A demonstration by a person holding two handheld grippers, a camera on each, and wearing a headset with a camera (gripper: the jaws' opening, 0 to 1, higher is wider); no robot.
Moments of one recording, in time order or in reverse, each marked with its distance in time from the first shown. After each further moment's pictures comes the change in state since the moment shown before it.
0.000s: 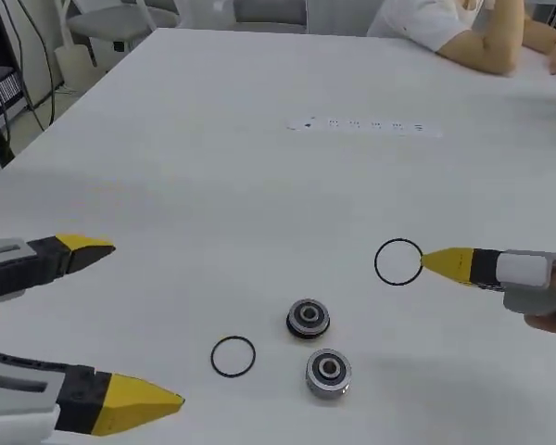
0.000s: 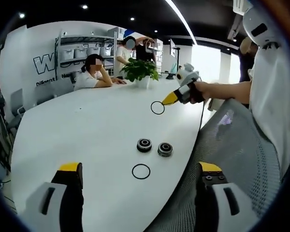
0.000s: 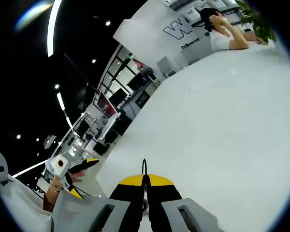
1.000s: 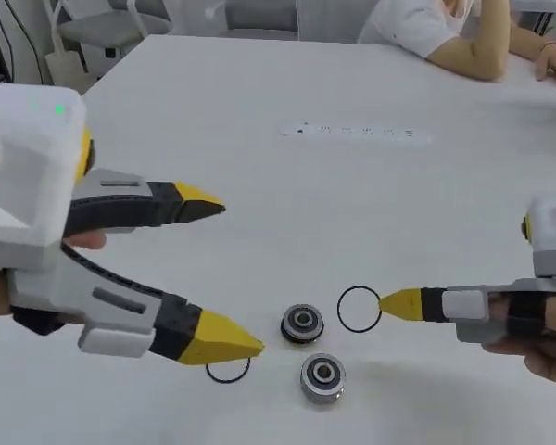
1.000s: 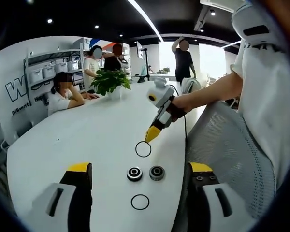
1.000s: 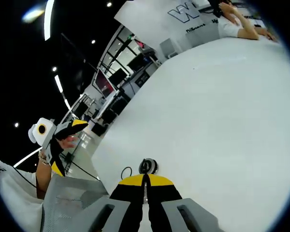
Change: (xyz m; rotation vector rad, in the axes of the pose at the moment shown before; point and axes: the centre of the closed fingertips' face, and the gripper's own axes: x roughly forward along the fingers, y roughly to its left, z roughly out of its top) left arm 0.029 -0.014 0.067 0.226 -0.037 -0.195; right arm 0.025 -0.005 -0.039 -0.029 0.173 -0.012
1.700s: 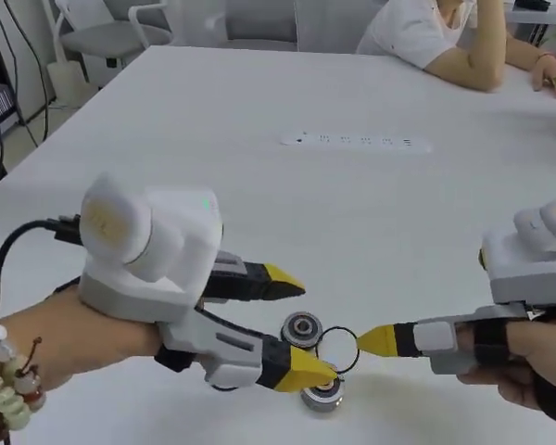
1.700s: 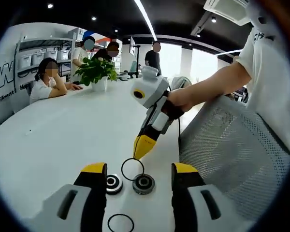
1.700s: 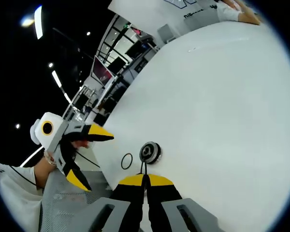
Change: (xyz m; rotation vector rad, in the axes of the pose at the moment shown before) left arm 0.086 -0.033 -0.020 -0.051 0.007 -0.164; right arm 0.020 0.002 -0.033 0.044 0.125 0.022
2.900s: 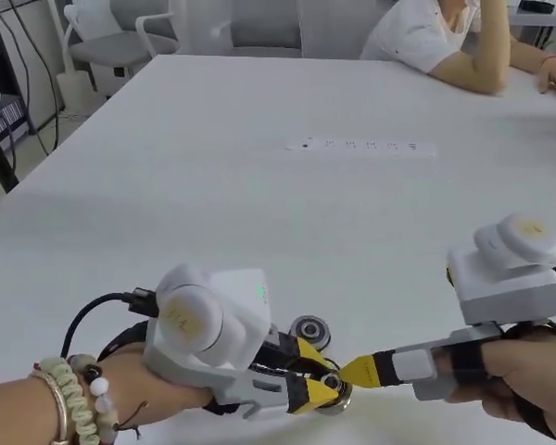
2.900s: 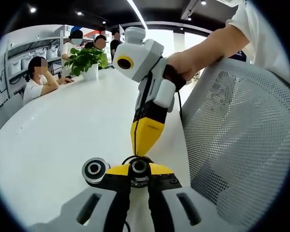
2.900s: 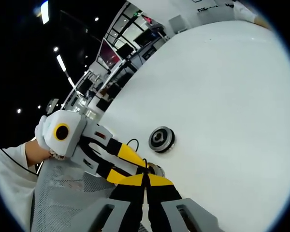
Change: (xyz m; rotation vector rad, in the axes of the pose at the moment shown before) left arm 0.047 -0.011 -0.058 0.084 0.105 -0.015; right arm 0.022 0.008 -0.026 -0.073 0.119 0.018
